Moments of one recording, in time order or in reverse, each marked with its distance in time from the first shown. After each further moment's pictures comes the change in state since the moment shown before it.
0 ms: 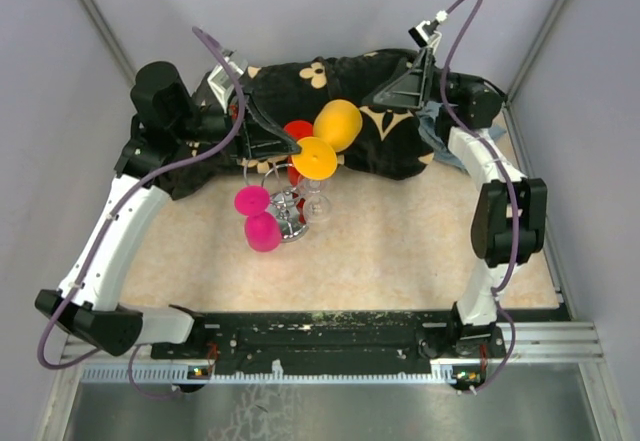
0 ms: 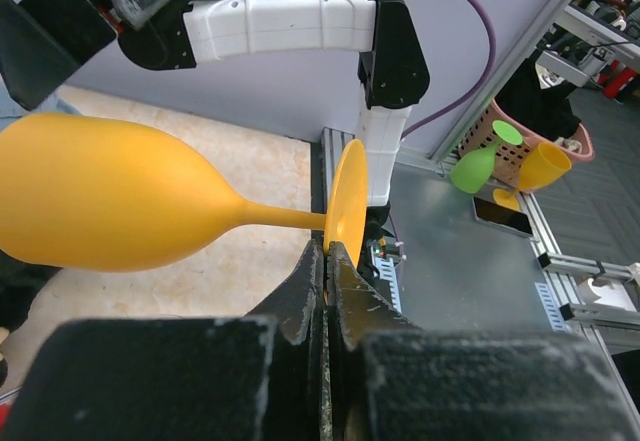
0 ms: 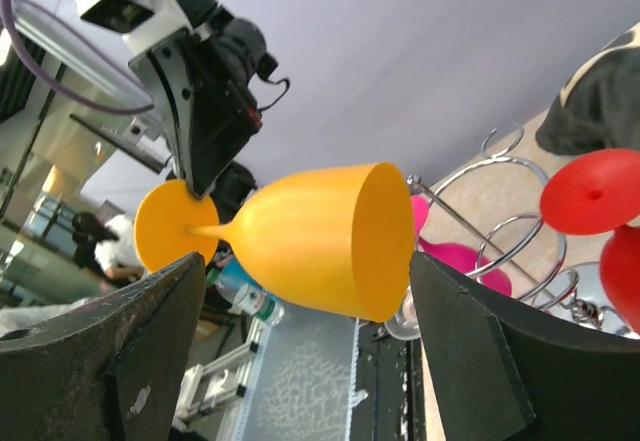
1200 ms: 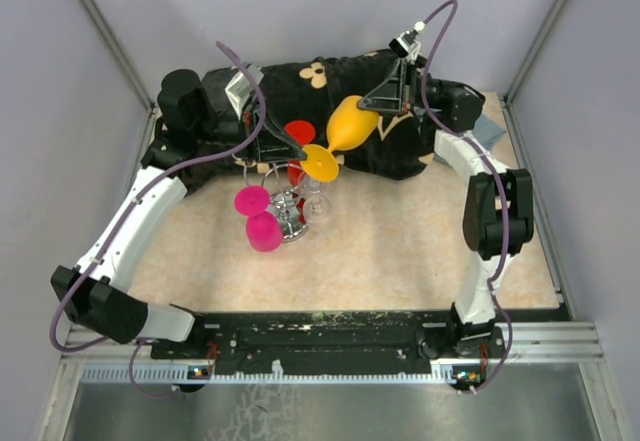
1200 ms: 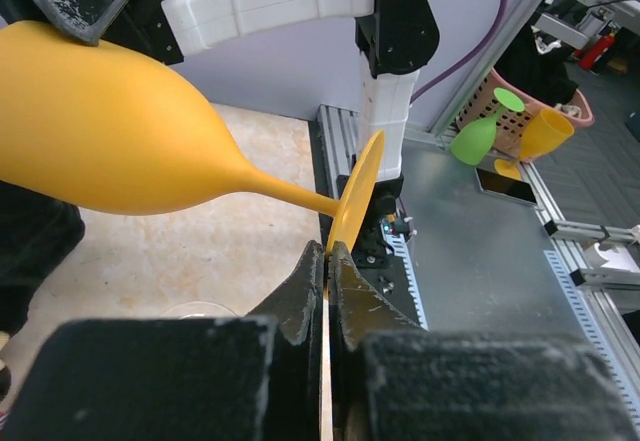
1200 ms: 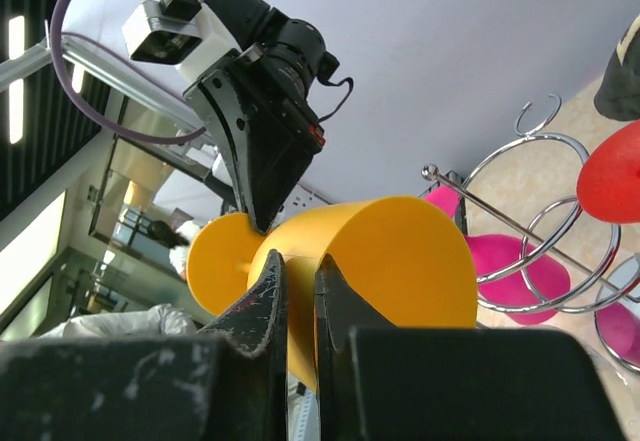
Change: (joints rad) left arm 0.009 0.069 -0.142 0.209 0.085 0.004; right arm 0.077 0.074 -0.014 0.069 0.013 0.145
